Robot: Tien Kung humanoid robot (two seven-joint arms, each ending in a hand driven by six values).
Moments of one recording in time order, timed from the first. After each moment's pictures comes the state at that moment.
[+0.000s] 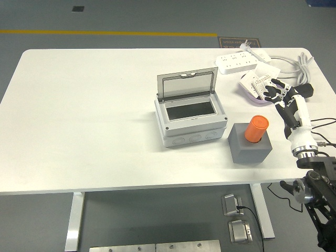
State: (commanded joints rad) left arm 0.09 0.26 -0.80 -0.24 0.77 0.13 0.03; right arm 0.08 -0.27 1.30 1.29 -1.04 -0.24 0.38
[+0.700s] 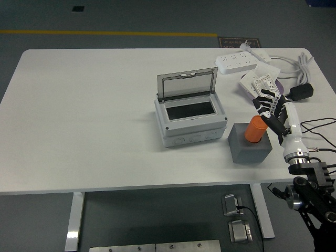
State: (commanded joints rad) left arm 0.08 0.25 -0.77 -0.25 0.77 0.12 0.04; right arm 0.09 -0.26 1.21 1.24 -1.10 -0.33 0.41
